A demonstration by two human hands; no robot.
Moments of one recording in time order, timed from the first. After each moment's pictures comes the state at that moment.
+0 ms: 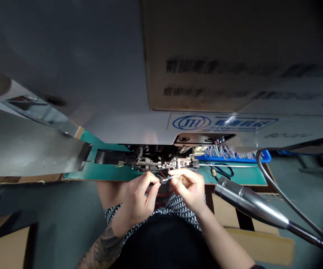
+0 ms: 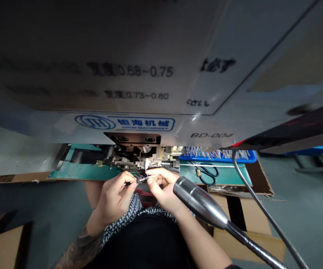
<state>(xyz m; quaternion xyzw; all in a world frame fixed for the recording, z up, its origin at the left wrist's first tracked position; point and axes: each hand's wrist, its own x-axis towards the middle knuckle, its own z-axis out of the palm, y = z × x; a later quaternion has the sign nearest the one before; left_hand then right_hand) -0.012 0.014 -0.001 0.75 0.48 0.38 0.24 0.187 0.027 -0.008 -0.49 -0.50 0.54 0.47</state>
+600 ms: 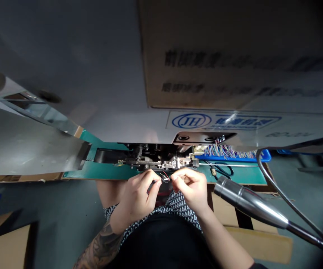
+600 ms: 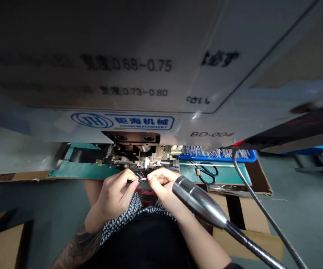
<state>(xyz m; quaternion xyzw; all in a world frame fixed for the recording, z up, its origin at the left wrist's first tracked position) -0.015 0.019 0.004 0.78 0.47 0.34 0.24 0.192 0.028 0.000 -0.51 -0.48 0.55 0.45</state>
